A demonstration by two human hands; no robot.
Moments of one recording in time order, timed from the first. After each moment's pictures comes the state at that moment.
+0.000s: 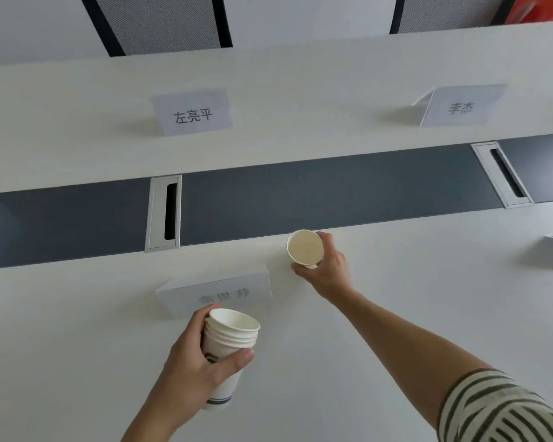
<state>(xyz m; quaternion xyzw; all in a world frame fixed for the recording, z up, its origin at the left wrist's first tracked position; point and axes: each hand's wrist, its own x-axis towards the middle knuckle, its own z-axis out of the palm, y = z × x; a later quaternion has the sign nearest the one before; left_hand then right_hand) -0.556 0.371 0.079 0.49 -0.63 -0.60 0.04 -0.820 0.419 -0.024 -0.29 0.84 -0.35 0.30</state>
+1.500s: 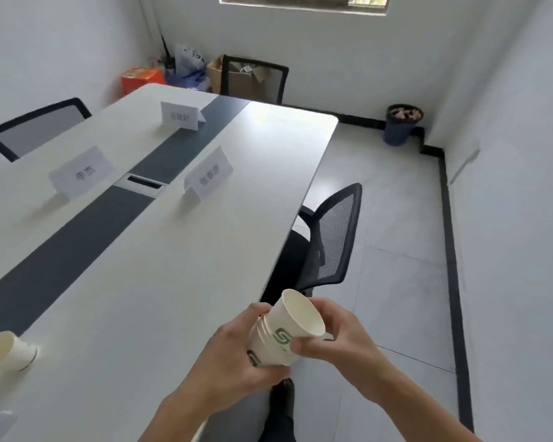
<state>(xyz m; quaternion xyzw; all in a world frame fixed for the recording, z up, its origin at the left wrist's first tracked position) -0.658 0.769 0.164 -0.17 -0.86 -0.45 -0.19 -0.633 0.971 0.161 0.09 0.70 -0.69 0.16</state>
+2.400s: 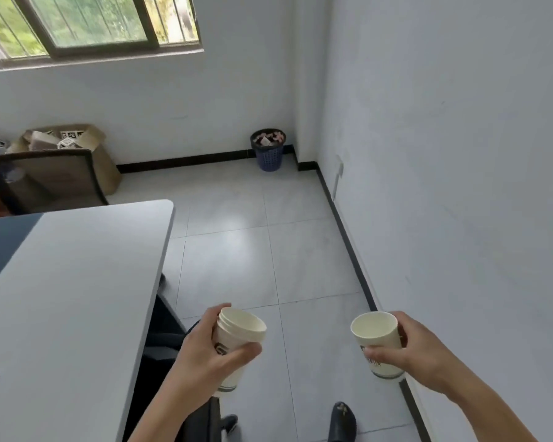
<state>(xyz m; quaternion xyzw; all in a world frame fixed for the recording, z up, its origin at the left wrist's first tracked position) -1.018 1.195 0.158 -0.20 -0.81 -0.47 -0.28 -0.821 1.471 0.129 0.37 0.76 -0.53 0.06</state>
